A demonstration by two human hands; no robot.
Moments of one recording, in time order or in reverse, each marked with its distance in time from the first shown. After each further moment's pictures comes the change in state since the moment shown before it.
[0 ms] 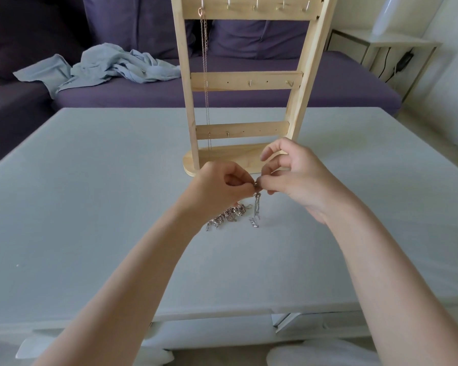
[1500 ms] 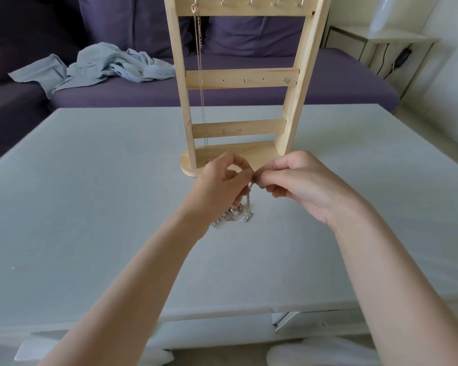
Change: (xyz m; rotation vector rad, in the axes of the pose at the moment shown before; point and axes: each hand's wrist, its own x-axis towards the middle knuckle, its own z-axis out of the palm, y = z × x) left_hand 0.002 0.000 0.009 -0.130 0.029 -0.004; right_hand 0.002 0.006 -0.004 0.023 -0.046 0.153
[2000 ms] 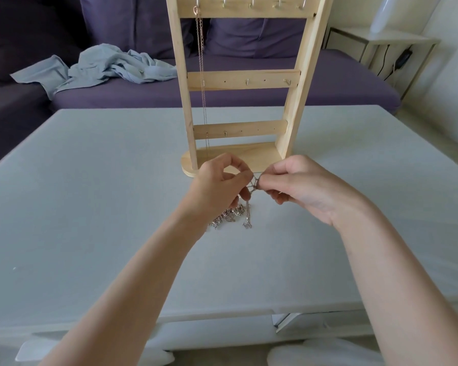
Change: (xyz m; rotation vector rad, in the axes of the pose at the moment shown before) left_hand -0.003 0.003 -0.004 0.009 0.028 -0.006; right_hand -0.004 -0.002 -0.001 -0.065 -0.066 0.021
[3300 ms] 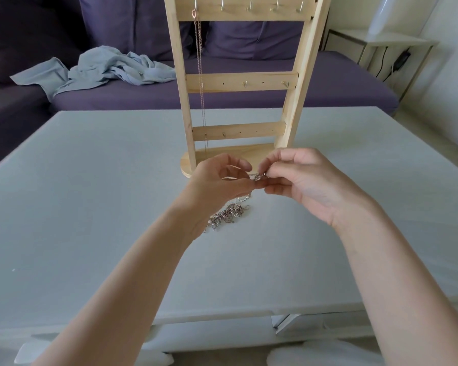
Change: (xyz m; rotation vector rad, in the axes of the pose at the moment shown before) left_hand -0.001 0.003 -0.001 -0.246 -0.068 -0.036; right_hand -0.002 -0.003 -0.004 0.331 0.001 -0.090
